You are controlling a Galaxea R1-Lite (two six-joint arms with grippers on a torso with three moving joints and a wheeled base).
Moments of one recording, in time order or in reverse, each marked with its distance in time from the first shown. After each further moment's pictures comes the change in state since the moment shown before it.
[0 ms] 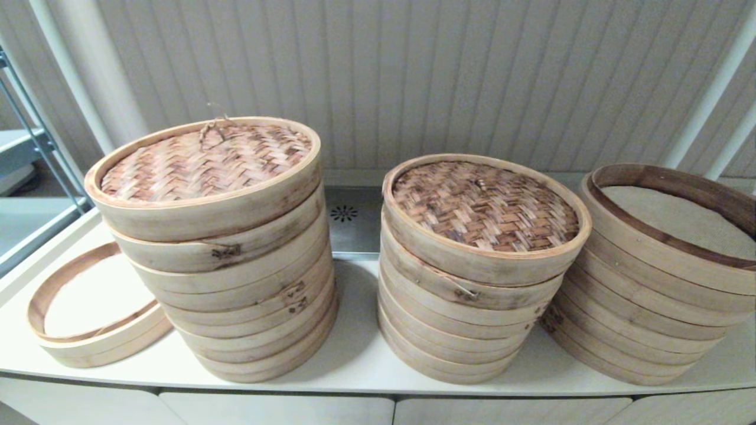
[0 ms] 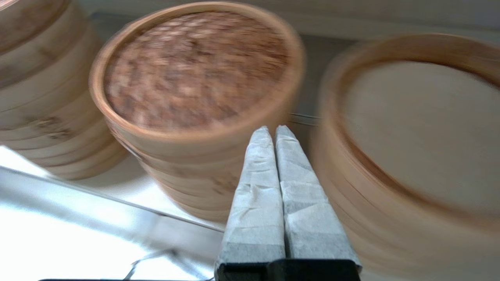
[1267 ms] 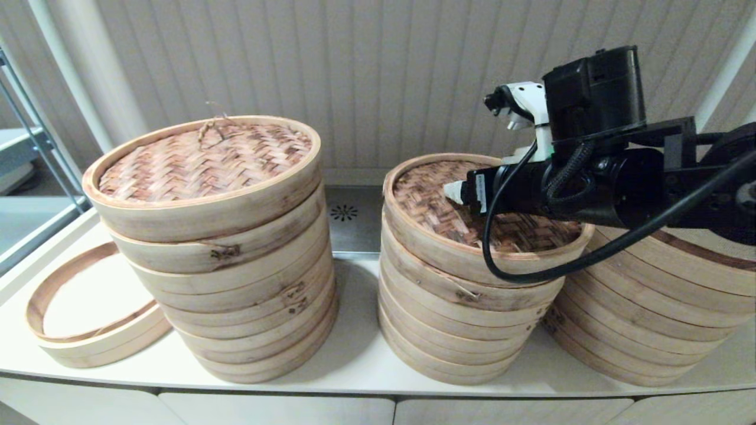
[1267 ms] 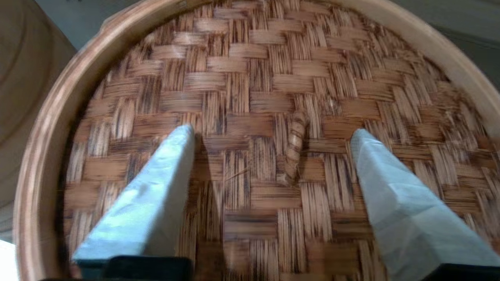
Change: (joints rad) left arm 0.000 0.000 0.000 0.000 0.000 0.000; right arm 0.396 0.697 -0.290 -0.220 -0.447 0.046
